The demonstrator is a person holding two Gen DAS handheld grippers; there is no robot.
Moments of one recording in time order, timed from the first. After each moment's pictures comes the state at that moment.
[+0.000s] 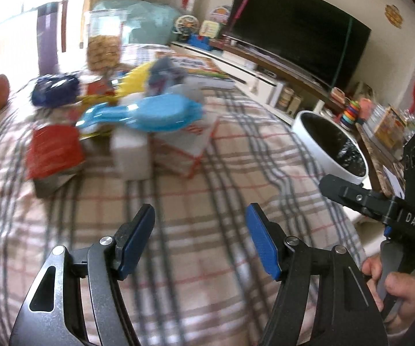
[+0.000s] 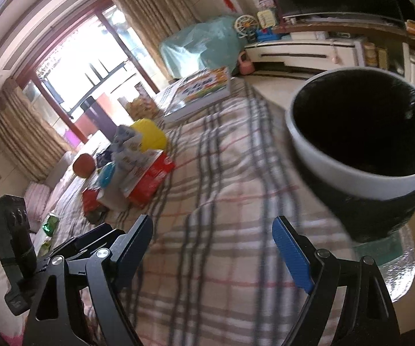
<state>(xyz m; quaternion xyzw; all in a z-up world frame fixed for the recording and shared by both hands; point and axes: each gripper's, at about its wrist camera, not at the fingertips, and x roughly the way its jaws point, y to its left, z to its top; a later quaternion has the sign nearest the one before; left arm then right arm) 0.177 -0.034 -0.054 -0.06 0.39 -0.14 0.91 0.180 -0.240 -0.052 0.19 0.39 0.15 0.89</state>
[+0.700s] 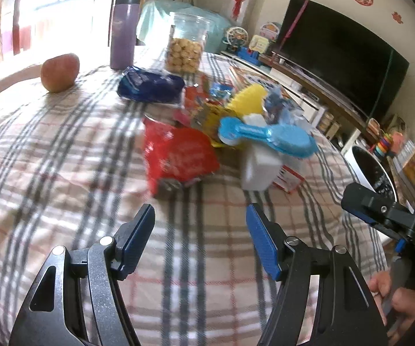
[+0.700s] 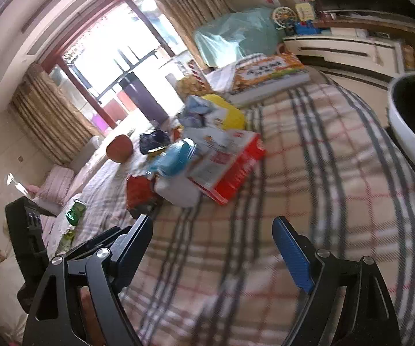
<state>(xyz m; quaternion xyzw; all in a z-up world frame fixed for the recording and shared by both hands) 0.179 0.064 -0.048 -0.10 0.39 -0.04 0.92 0.193 -0.148 -0.045 0.19 0.39 0.22 0.88</state>
